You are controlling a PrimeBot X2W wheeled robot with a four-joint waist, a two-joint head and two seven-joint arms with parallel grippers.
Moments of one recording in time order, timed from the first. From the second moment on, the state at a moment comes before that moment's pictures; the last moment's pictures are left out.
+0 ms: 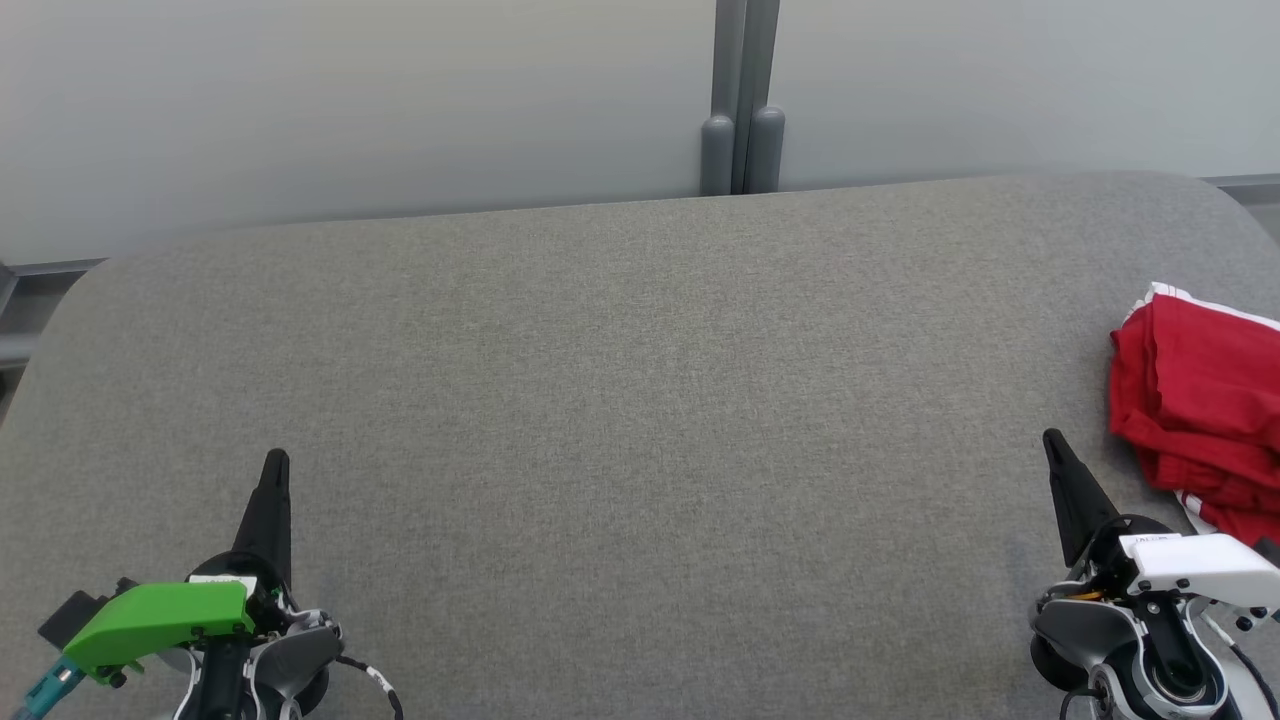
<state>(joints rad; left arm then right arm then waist) -0.12 0.05 0.09 0.27 -1.61 -0.13 0.11 -0.11 -0.05 -0.14 0.25 1.61 0.13 0.12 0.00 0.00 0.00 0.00</state>
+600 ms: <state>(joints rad) -0.12 0.05 0.09 0.27 -1.61 -0.13 0.11 -0.11 -0.05 -0.14 0.25 1.61 0.13 0.12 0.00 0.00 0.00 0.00</state>
